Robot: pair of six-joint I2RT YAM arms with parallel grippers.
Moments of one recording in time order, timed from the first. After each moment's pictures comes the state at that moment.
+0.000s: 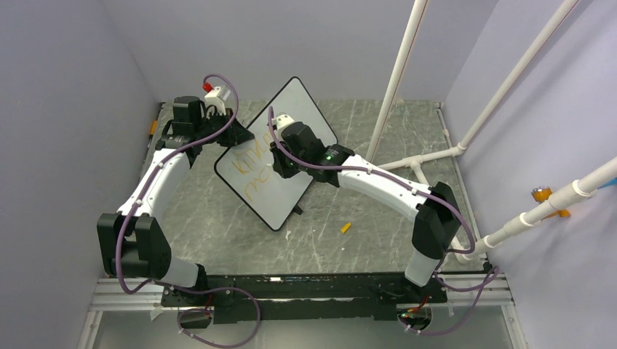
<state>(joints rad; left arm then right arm) -0.09 1.44 1.22 -0.28 0.65 -0.23 0.90 1.73 1.51 -0.40 0.04 0.26</state>
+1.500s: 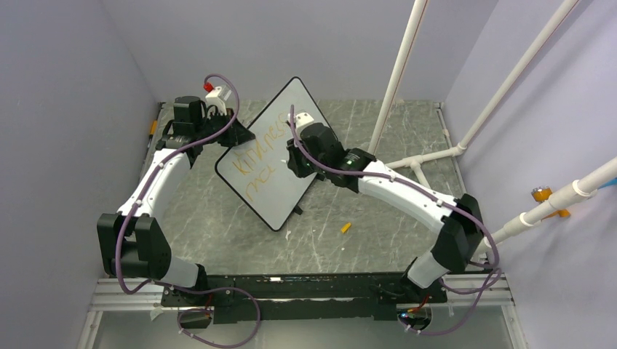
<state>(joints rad) -0.09 1.44 1.22 -0.28 0.65 -0.23 0.86 1.58 1.39 -0.39 0.09 0.26</state>
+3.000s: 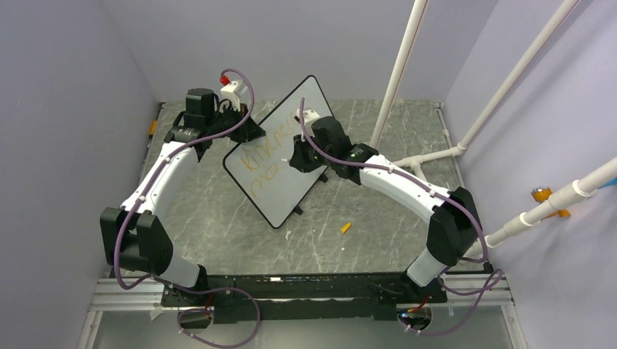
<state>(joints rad) -0.19 1.48 1.33 -0.34 0.63 -0.15 0.74 1.60 1.33 -0.28 -0.14 0.27</state>
